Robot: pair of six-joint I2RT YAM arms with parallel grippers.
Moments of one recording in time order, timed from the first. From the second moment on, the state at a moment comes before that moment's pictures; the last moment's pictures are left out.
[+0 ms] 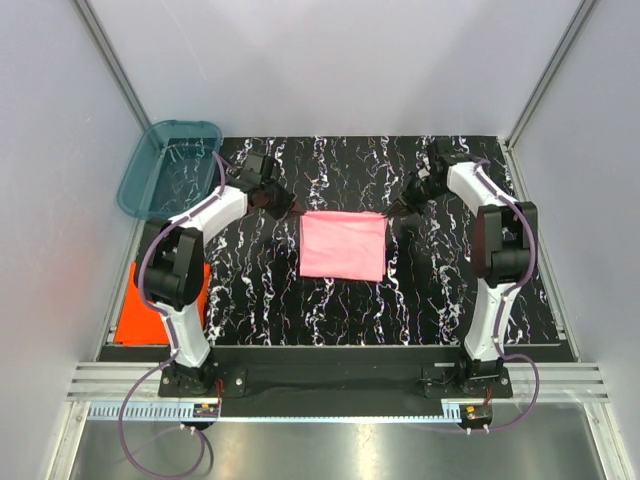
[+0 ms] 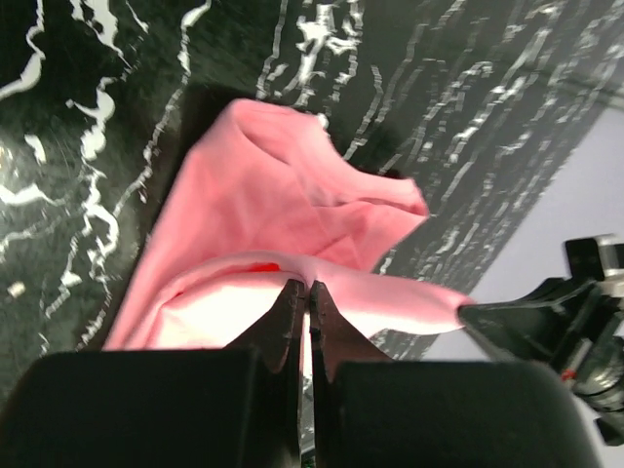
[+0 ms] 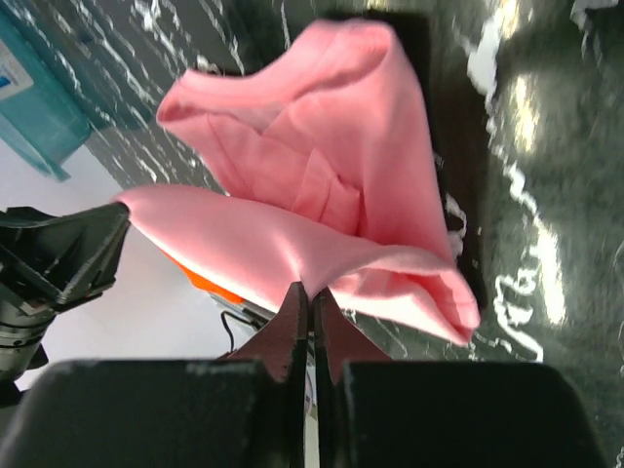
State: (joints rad) left arm -0.32 1.85 1.37 -0.42 0.25 -1.15; right arm 0.11 2.03 1.62 -0.82 -0.60 0.70
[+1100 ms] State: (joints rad) left arm -0.33 2.10 1.42 -0.06 0.60 -0.89; right arm 0.10 2.25 1.66 -0.45 -0.90 0.69
